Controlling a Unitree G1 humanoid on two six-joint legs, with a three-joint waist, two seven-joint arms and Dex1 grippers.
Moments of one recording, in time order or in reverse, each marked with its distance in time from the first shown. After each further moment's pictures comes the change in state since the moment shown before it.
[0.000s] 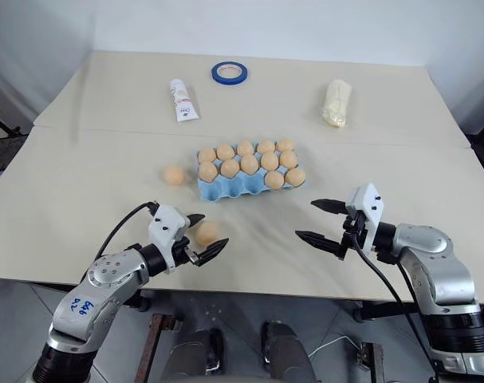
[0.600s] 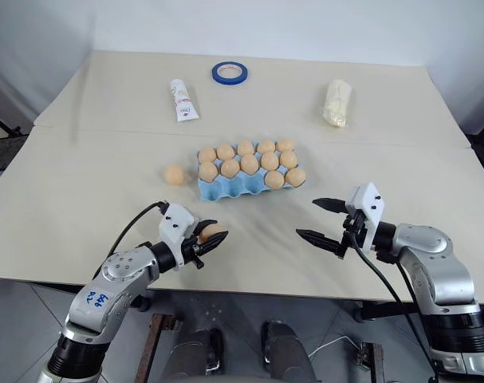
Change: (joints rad) left arm -0.041 -0.044 -0.034 0.086 0.029 -0.029 0.001; right arm 0.000 0.001 0.000 0.000 -0.009 -0.001 -0.024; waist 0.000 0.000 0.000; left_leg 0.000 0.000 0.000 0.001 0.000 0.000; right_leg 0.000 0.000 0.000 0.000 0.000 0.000
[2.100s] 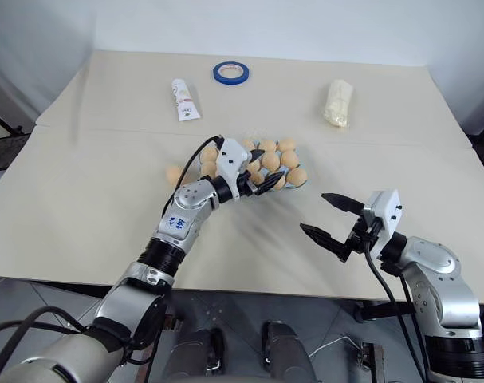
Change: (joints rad) left arm -0.675 -0.330 -0.019 0.984 0.135 -0.637 -0.079; right arm 0.128 0.072 -0.093 -0.096 0.096 -0.108 -0.075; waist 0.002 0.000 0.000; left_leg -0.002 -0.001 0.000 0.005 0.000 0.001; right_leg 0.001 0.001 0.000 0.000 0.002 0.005
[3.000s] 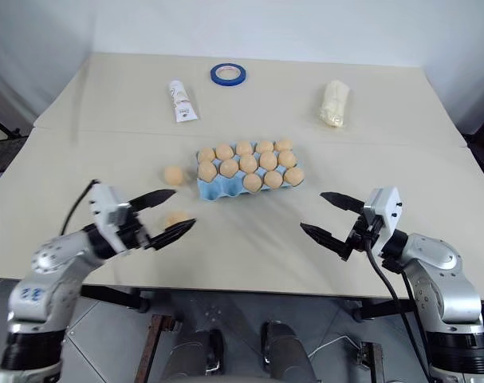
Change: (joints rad) left arm 0.741 0.528 0.395 -0.863 -0.383 0.357 -0.321; right arm -0.027 -0.015 0.004 0.024 0.002 0.009 0.041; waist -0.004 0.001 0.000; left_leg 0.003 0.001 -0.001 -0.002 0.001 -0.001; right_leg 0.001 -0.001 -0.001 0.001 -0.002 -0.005
